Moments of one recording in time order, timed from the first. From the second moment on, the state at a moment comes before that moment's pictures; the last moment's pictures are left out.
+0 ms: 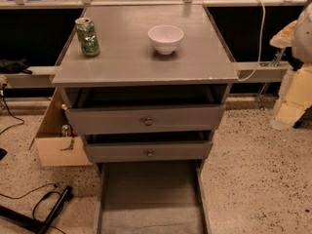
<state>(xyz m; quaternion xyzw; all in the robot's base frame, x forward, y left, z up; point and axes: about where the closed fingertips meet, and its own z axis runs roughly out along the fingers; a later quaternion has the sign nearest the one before) 0.438 -0.214 0.985 -0.60 0.78 -0.04 0.17</state>
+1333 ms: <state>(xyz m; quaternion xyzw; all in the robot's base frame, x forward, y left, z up) 0.600 -0.158 0.998 -0.56 0.70 0.12 0.43</state>
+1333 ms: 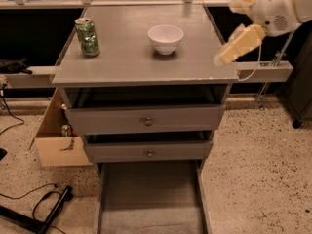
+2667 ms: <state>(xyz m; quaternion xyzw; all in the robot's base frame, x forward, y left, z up) 0.698 -0.030 0.994 -0.52 0.63 0.25 0.53</state>
